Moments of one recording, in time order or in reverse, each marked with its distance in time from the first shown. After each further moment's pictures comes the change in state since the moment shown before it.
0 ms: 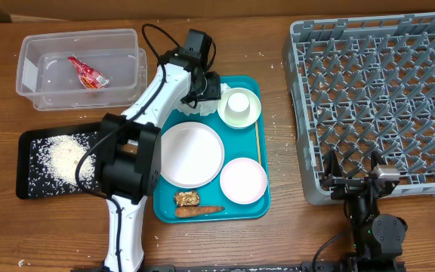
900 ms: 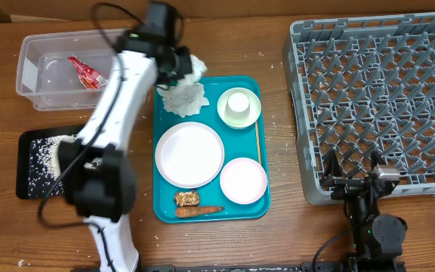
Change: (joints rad) left arm 0.130 -0.210 0.097 -0.175 0.000 -0.024; right arm 0.000 0.000 0.000 0.000 0.000 0.000
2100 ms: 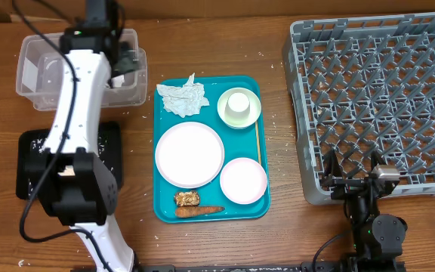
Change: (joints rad) left arm 0.178 -0.034 0.008 -0.081 -0.385 0.042; right arm 0.000 0.000 0.000 0.000 0.000 0.000
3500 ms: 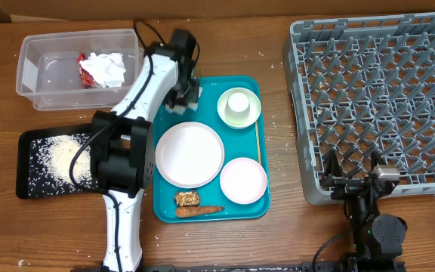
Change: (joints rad) left arm -0.237 0.289 0.054 -0.057 0.235 0.200; right arm 0.000 0.000 0.000 0.000 0.000 0.000
